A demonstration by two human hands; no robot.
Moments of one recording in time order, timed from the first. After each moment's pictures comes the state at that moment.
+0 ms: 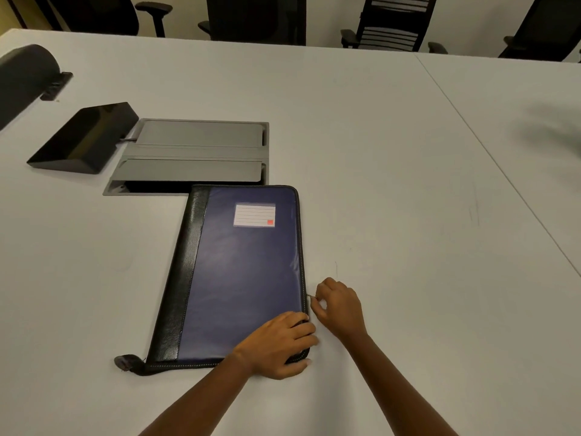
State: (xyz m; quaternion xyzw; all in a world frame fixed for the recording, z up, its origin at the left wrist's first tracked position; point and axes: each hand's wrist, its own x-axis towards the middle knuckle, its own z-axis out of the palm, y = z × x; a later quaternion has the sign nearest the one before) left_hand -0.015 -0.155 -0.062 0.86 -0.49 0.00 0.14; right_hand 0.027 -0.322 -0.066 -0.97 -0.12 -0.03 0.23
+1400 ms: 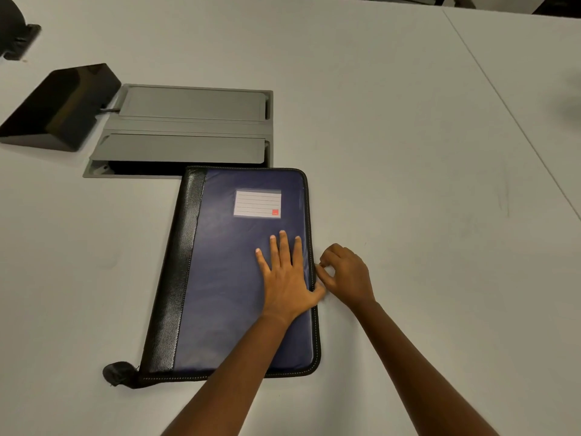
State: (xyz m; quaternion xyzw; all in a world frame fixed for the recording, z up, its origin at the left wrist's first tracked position) left_hand 0.069 -0.187 -0.079 0.99 -0.02 -0.10 0.13; right_hand 0.092 -0.318 -0.072 -0.95 -0.16 -0.06 0.25
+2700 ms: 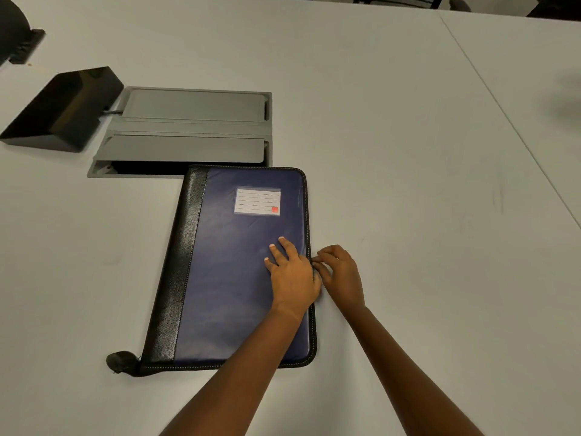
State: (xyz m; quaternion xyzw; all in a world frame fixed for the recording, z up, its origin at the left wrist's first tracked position) left_hand 0.067 -0.205 -0.043 0.98 0.01 -0.19 0.10; right_hand 0.075 -0.309 -0.075 -0.93 -0.07 -0.03 0.35
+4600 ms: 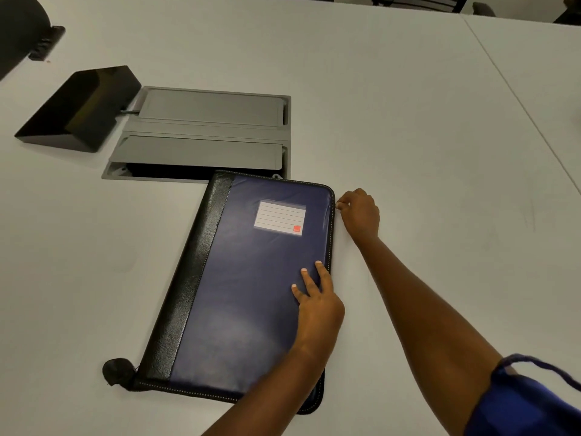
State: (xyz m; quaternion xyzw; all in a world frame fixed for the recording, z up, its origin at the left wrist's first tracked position) left_hand 0.050 -0.209 -0.054 0.96 -0.10 -0.25 0.02; right_hand 0.215 -0.291 -0.047 -0.96 0.05 0.01 0.27
